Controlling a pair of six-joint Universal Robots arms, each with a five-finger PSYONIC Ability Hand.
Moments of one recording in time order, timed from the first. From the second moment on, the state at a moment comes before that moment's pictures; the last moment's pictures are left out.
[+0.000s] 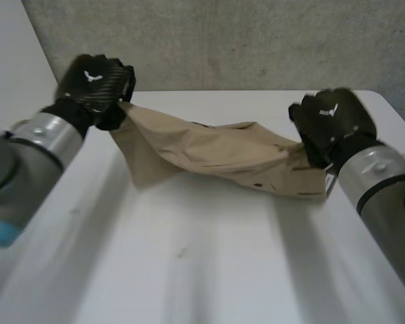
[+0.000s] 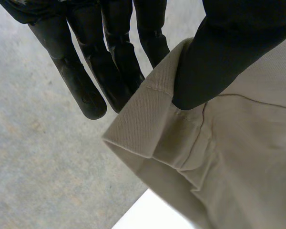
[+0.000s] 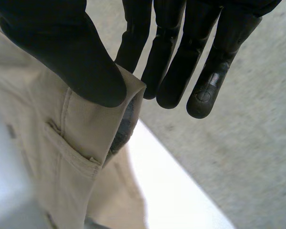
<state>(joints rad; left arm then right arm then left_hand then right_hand) 4.36 -1.68 -1.57 3.36 -1.35 3.50 2.07 -1.49 1.57 -0.01 1.63 2.66 1.13 1.20 1.19 1.19 0.97 0.96 1.17 1.18 1.19 0.98</state>
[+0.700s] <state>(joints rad) 4.30 -1.71 -1.71 2.87 -1.36 3.50 2.00 -1.31 1.58 0.29 1.55 2.50 1.13 1.20 1.19 1.19 0.97 0.97 1.17 1.18 1.19 0.99</state>
